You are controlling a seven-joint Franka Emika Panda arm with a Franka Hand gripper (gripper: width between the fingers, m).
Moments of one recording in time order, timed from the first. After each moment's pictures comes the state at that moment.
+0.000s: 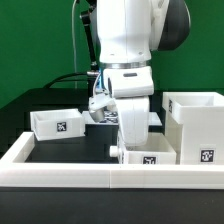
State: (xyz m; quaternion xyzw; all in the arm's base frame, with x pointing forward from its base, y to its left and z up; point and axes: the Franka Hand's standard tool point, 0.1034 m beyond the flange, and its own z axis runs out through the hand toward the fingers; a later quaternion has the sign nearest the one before) arm 0.547 -0.019 0.008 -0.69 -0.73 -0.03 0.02
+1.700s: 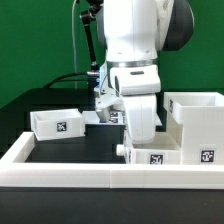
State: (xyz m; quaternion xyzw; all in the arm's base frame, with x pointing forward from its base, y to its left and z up) arm 0.546 -0.006 0.010 -0.69 -0.73 -0.03 0.02
